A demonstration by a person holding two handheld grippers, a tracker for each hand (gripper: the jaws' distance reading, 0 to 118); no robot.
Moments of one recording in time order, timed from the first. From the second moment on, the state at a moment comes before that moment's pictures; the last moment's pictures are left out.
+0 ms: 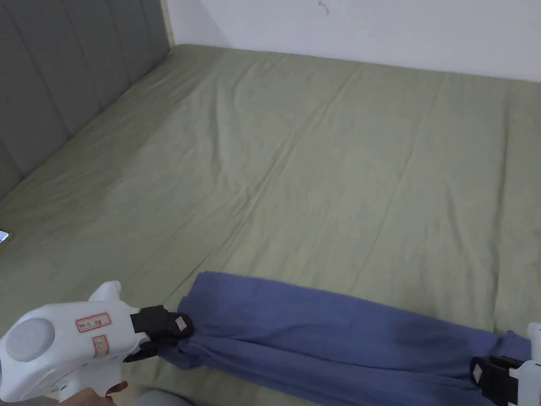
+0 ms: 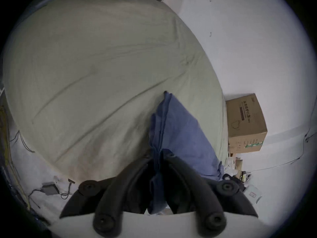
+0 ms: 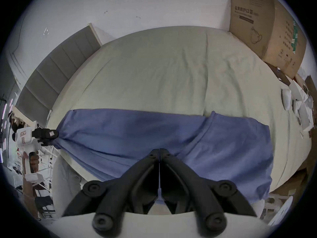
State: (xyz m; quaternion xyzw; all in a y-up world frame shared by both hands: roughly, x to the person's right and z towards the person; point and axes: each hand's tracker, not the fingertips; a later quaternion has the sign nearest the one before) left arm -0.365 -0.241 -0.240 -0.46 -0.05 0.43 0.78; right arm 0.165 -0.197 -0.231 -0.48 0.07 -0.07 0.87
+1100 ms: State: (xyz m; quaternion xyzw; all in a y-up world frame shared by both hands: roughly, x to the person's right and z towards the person) left arm -0.078 -0.190 -0.280 -0.48 -0.28 0.20 0.81; right arm 0.293 -0.200 -0.156 -0.45 -0.05 -0.20 0.87
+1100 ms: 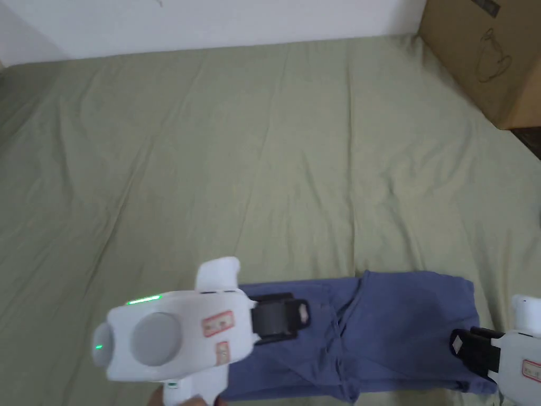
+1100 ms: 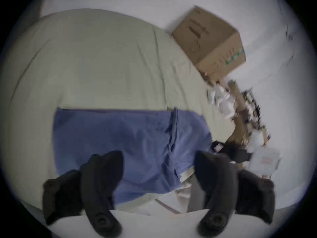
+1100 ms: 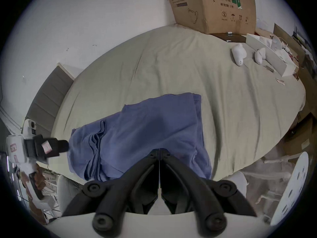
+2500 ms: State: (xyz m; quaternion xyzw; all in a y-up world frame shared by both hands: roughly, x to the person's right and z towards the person) left arm -0.171 -0.225 -0.279 -0.49 -0.26 0.31 0.77; right arm 0.261 -0.189 -0.177 -0.45 0.00 -0.16 0.88
